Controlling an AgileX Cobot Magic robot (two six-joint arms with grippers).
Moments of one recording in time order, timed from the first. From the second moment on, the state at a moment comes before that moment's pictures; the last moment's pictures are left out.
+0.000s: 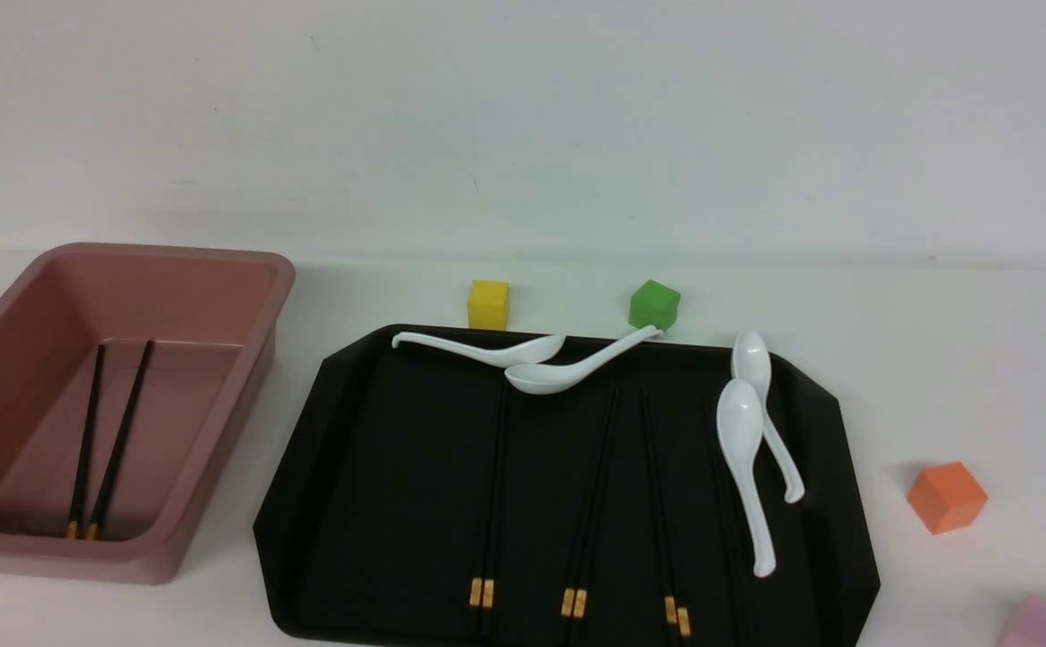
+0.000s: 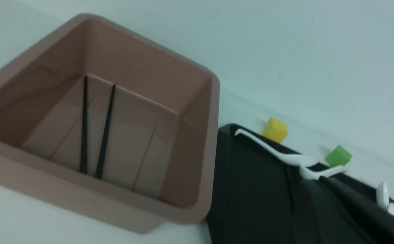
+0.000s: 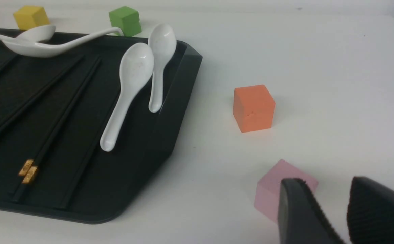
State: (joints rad) right arm 0.04 -0.01 0.02 0.04 0.37 0.03; left arm 0.00 0.23 -0.25 -0.31 0.32 -0.18
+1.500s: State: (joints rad) right arm 0.04 -0.01 0.02 0.04 0.37 0.03; left arm 0.00 -0.01 0.03 0.00 0.38 -0.31
